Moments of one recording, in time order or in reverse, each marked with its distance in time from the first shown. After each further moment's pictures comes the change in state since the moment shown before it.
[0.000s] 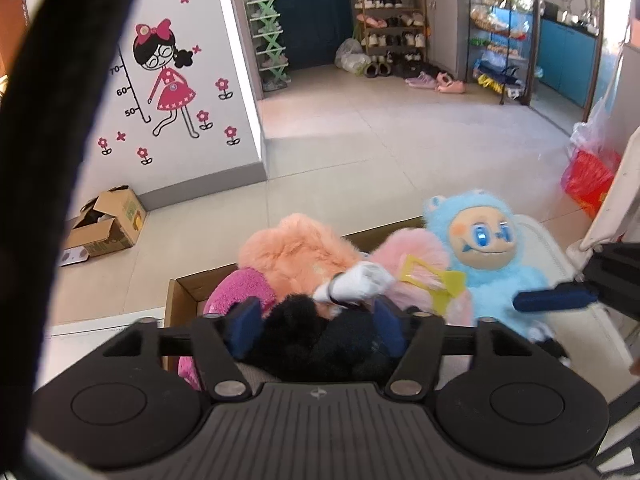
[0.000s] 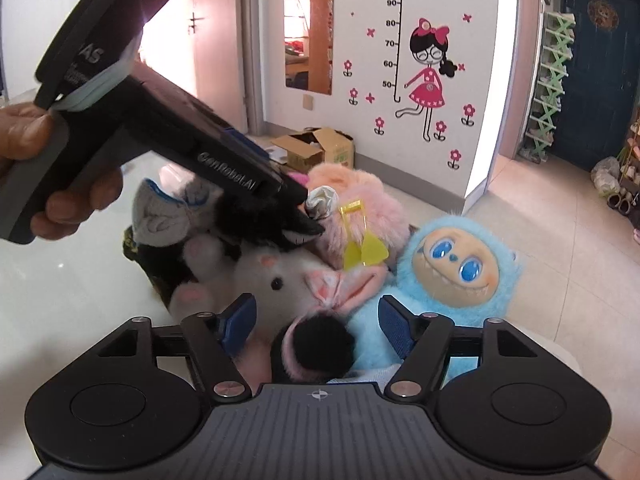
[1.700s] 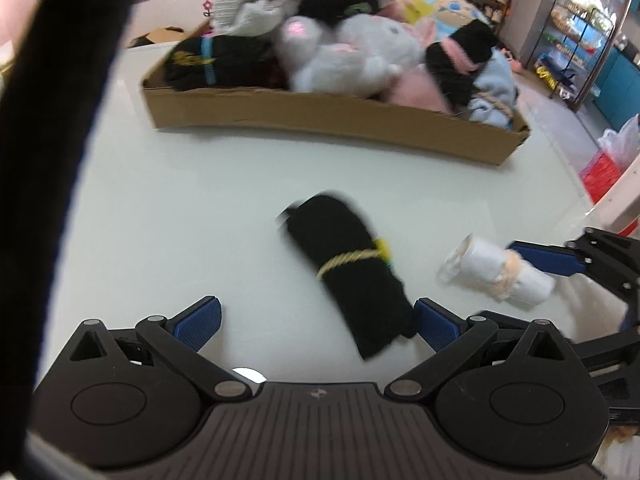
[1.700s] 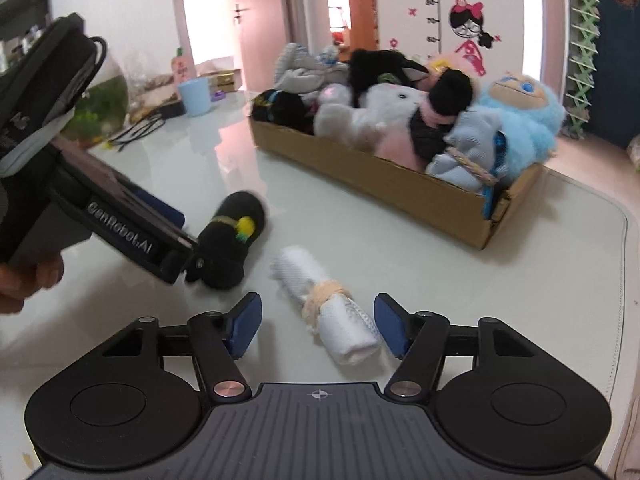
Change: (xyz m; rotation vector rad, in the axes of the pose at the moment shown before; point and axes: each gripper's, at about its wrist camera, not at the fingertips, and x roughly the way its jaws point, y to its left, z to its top) left arm -0.026 -0.059 -0.183 -0.350 0.228 0.041; right arm -0.062 0.074 -0.157 0.012 0.030 0.162
